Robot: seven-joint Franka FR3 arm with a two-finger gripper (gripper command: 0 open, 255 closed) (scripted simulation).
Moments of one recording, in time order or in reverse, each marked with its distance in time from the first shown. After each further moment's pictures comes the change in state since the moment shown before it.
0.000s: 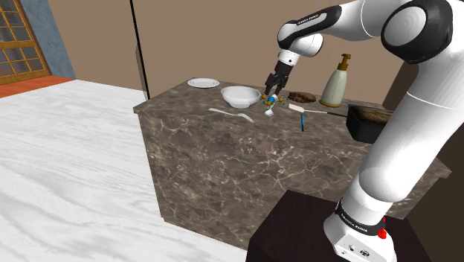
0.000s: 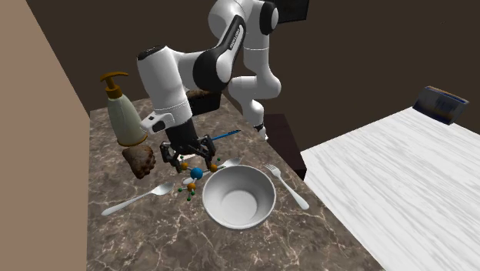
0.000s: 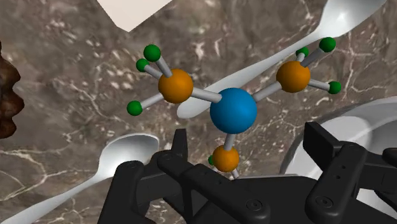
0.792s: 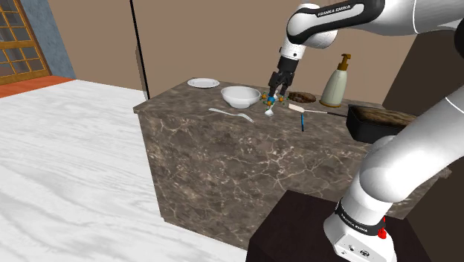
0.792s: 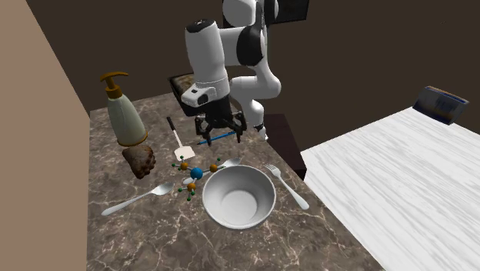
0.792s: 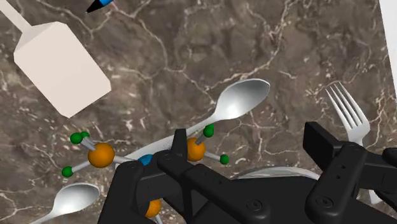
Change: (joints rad) arm 0.013 -0.318 0.160 -0.208 -0.223 -0.108 0.261
